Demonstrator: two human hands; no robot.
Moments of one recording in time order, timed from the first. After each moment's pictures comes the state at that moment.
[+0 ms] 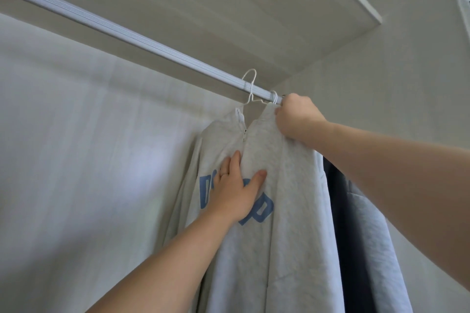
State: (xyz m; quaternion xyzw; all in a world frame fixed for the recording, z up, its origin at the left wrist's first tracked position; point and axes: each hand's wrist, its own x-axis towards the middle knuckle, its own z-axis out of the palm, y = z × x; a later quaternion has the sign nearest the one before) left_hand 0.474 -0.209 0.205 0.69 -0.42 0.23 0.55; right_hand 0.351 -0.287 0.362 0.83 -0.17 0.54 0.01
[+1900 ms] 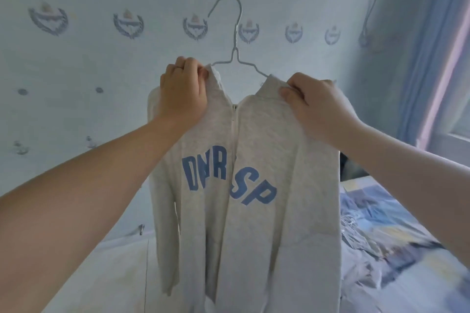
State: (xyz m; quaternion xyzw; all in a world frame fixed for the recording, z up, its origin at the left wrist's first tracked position) left_hand -0.332 -0.702 -0.015 0.37 -0.74 0.14 0.55; right_hand -0.551 -0.550 0.003 0.65 -0.64 0.36 0.19
